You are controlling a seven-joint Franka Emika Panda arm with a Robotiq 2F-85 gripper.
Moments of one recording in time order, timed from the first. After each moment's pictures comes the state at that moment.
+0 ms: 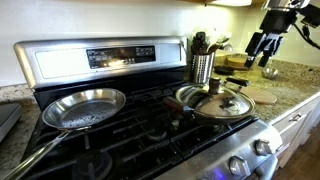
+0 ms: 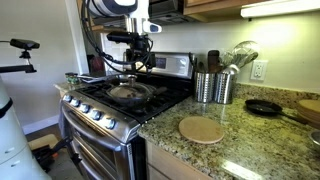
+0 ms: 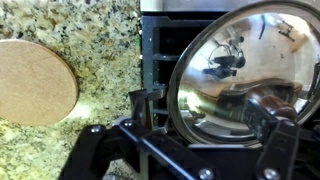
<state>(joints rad) 0.01 -0.36 -0.03 -2.55 0.13 2.32 -0.14</state>
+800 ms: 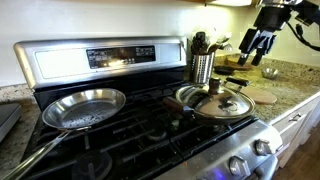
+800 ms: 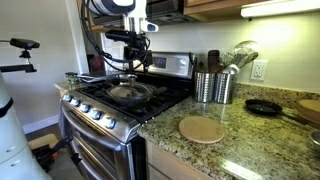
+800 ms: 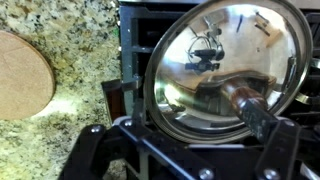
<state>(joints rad) 0.05 -0.34 -0.02 -2.53 0.18 2.32 -0.14</state>
